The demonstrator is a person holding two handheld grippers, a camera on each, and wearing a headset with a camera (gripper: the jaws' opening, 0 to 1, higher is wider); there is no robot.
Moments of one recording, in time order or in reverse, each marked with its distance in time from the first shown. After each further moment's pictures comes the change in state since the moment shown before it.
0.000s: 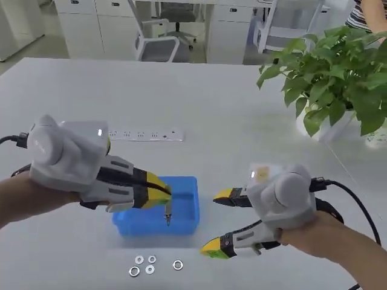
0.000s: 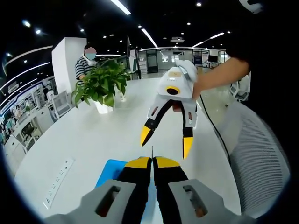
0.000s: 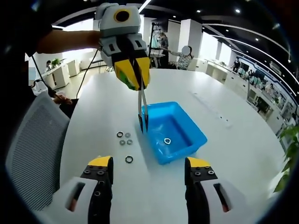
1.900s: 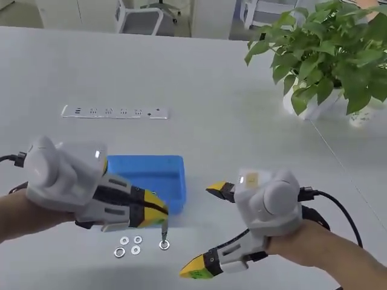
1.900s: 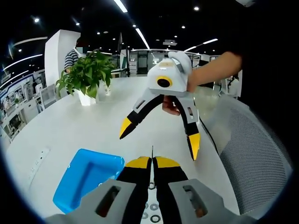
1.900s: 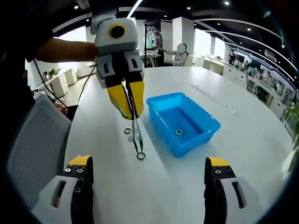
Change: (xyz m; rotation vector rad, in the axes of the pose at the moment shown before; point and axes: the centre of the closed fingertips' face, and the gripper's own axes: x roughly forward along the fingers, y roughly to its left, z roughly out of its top) left arm 0.033 -0.033 -0.045 -0.055 -0.019 -0.130; right arm 0.021 0.023 -0.020 0.093 -0.023 0.007
